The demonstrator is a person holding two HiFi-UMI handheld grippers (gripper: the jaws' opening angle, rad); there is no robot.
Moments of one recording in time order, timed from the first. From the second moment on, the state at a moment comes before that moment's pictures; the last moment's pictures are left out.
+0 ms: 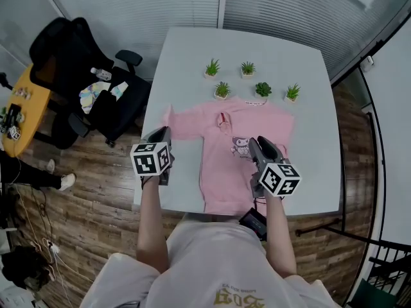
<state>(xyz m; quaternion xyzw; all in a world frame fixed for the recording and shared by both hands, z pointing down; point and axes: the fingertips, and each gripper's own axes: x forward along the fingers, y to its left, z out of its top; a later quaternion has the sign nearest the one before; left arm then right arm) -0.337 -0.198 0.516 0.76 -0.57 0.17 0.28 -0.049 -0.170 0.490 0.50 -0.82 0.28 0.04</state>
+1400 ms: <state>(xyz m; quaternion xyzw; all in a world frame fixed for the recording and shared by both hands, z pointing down) -0.166 -0.249 0.453 0.83 -0.49 0.15 0.23 0.039 -0.189 0.479 0.52 -0.80 0.30 -0.04</state>
